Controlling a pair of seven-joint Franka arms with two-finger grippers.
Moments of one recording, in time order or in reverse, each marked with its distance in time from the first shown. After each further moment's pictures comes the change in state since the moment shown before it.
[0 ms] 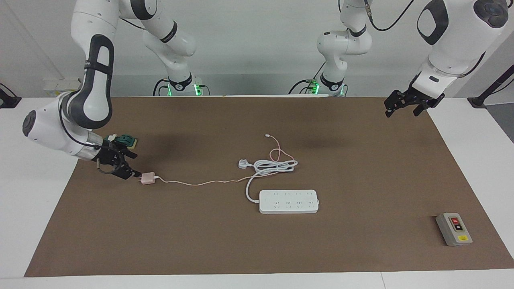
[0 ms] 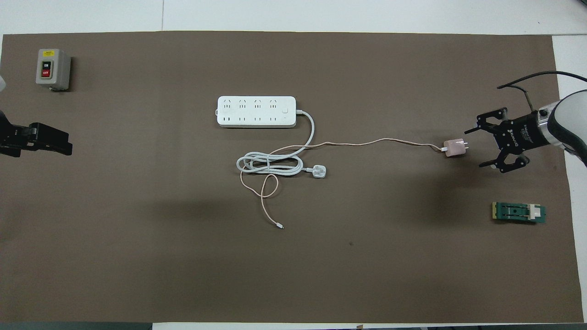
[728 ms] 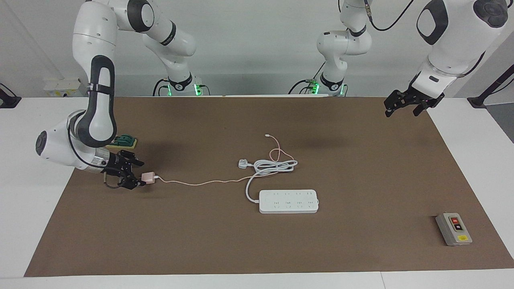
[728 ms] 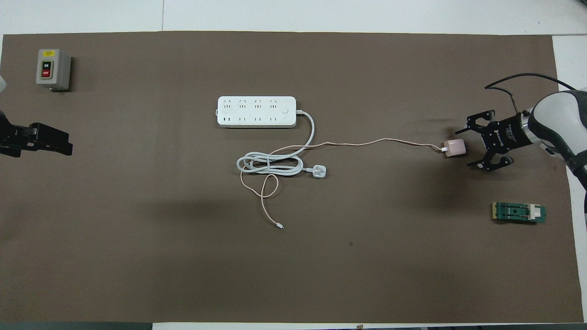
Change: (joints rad) left arm 0.000 0.000 0.000 0.000 0.000 0.000 0.000; right arm 0.004 0.086 0.001 0.024 0.011 0.053 0.061
